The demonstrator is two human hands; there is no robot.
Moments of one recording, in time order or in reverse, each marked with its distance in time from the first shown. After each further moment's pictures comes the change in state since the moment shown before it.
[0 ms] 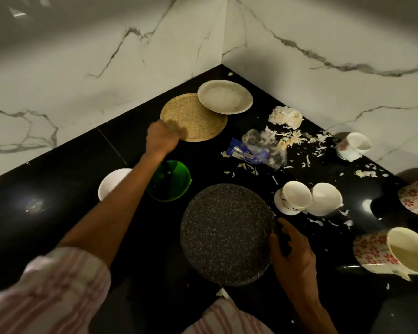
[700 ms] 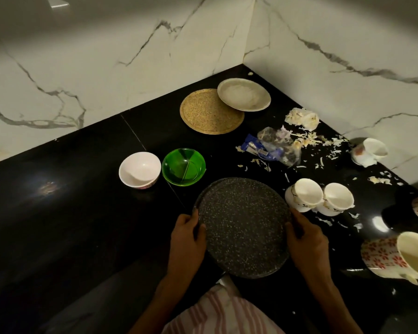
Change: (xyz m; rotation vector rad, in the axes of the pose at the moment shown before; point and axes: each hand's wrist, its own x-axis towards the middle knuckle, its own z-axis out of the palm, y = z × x) left_hand -0.251 -0.085 0.044 -0.158 -0.064 0.012; right_hand 0.025 0.000 -0.015 -0.086 -0.142 0.055
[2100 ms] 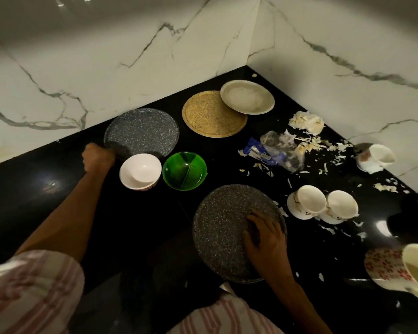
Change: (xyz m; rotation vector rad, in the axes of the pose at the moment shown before) left_hand 0.240 -0.068 -0.170 0.215 0.457 -0.594; right_hand 0.001 -0.011 0.067 -0.175 -0.094 -0.323
